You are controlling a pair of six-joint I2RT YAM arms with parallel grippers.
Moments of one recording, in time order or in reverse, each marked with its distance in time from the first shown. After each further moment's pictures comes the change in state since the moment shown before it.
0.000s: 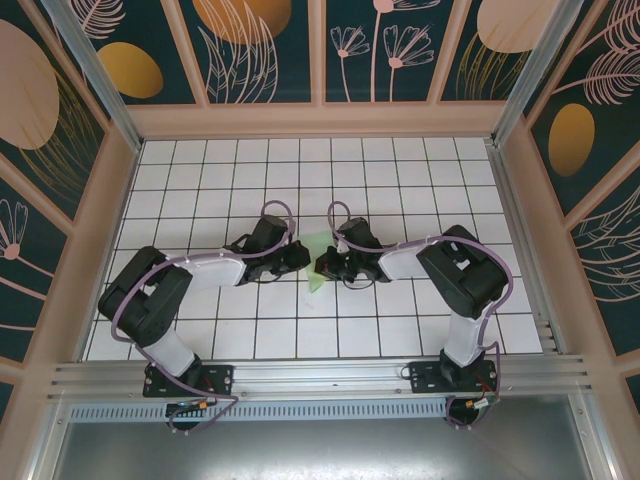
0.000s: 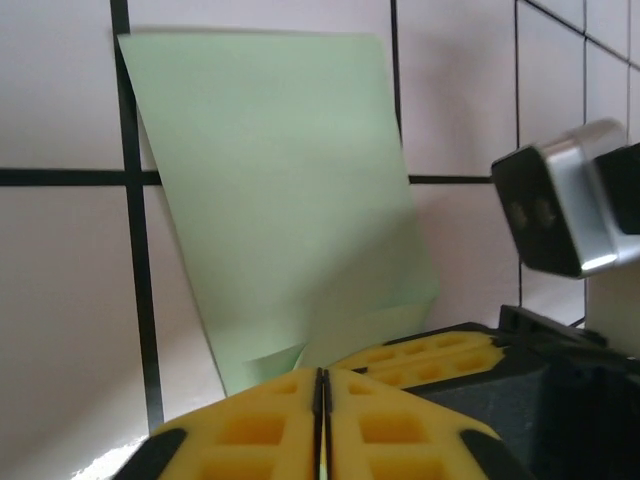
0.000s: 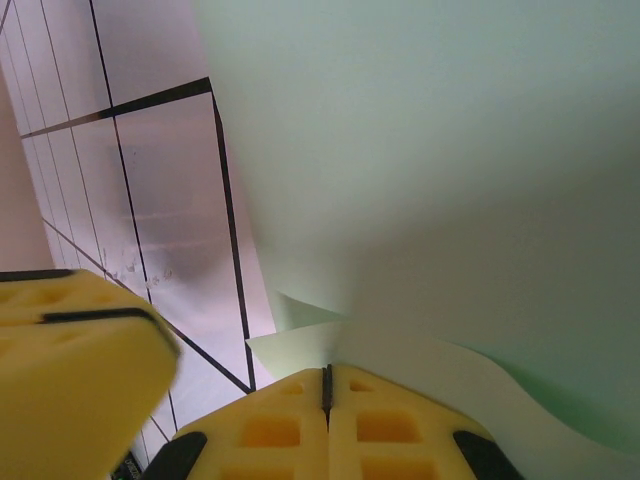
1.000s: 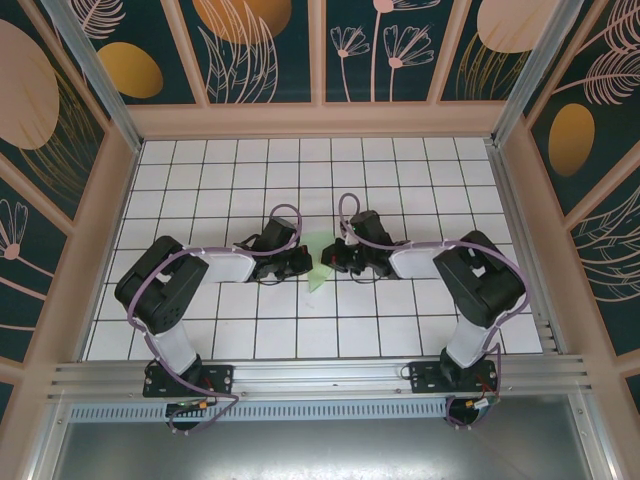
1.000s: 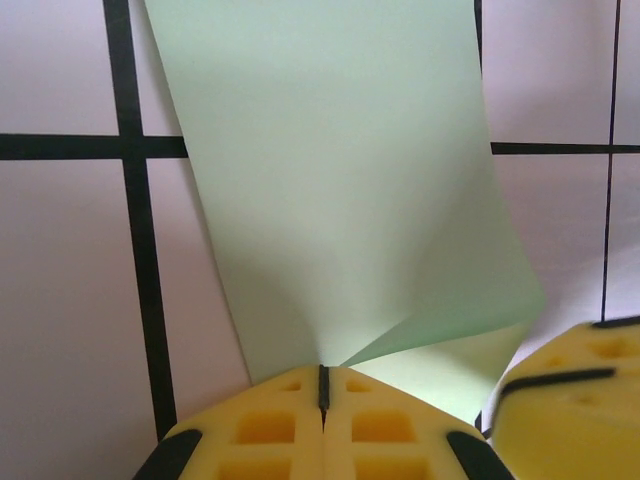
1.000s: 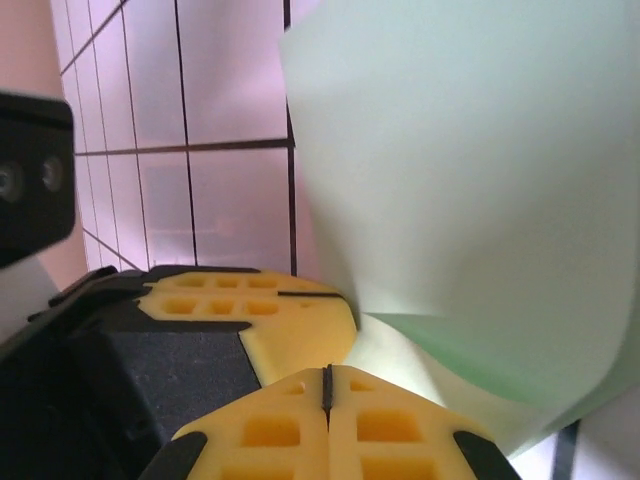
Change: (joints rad) left arm -0.013 0.098 0.048 -0.038 -0.019 0.031; right arm -0.068 -0.104 -0.025 -0.013 -0.014 -0.059
